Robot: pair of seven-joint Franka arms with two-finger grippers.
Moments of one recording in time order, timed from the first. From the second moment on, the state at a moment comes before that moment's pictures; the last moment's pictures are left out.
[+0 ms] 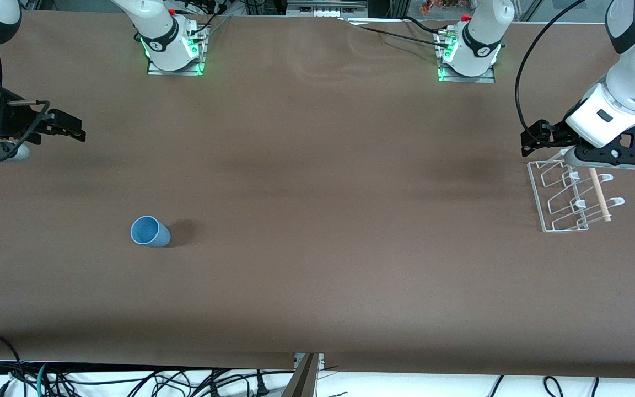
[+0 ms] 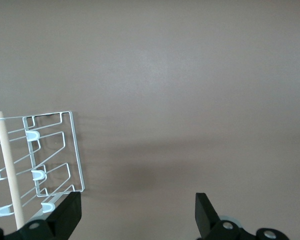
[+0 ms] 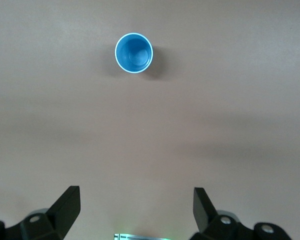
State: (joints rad) left arm -0.08 -0.02 -0.01 -1.78 0.00 1.76 -0.04; right arm 0.05 0.05 -0.04 -1.64 0.03 1.56 -0.07
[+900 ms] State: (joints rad) left arm -0.08 -0.02 -0.01 -1.78 0.00 1.76 -0.04; right arm 0.05 0.05 -0.04 -1.64 0.02 1.56 -0.07
